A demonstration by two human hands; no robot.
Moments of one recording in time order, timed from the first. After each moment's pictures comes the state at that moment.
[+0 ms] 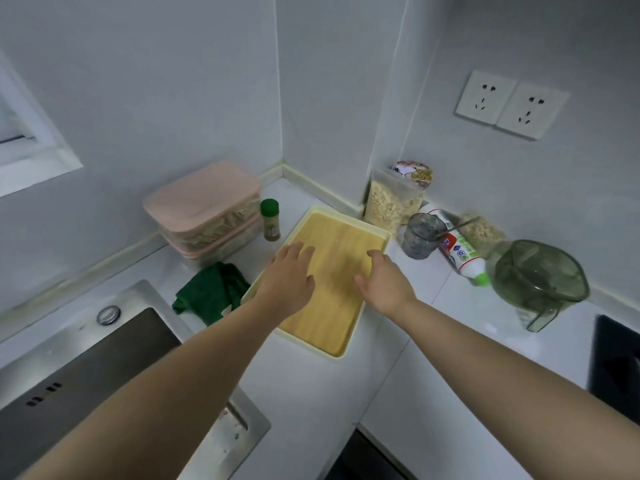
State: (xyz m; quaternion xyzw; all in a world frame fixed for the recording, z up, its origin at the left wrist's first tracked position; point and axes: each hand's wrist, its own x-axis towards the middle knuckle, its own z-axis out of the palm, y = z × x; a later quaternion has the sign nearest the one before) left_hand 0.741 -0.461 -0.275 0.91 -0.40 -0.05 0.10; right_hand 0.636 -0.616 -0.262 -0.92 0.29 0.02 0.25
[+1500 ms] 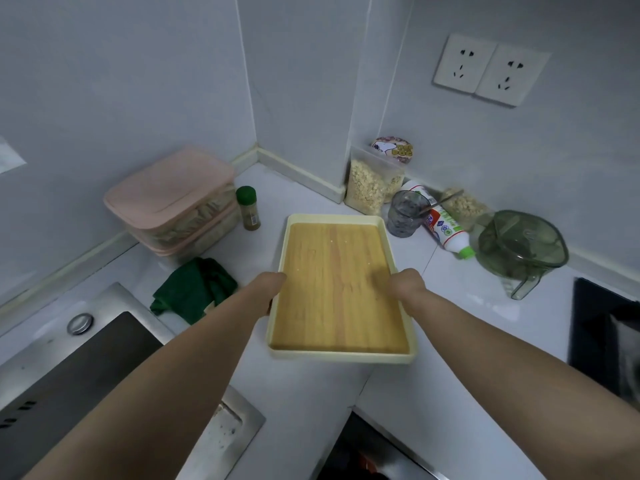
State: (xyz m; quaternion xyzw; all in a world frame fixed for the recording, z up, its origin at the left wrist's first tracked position) left_hand 0.754 -0.467 -0.315 0.76 0.06 -0.44 0.47; right_hand 0.609 -0.653 -0.296 -0.70 0.56 0.05 0.44
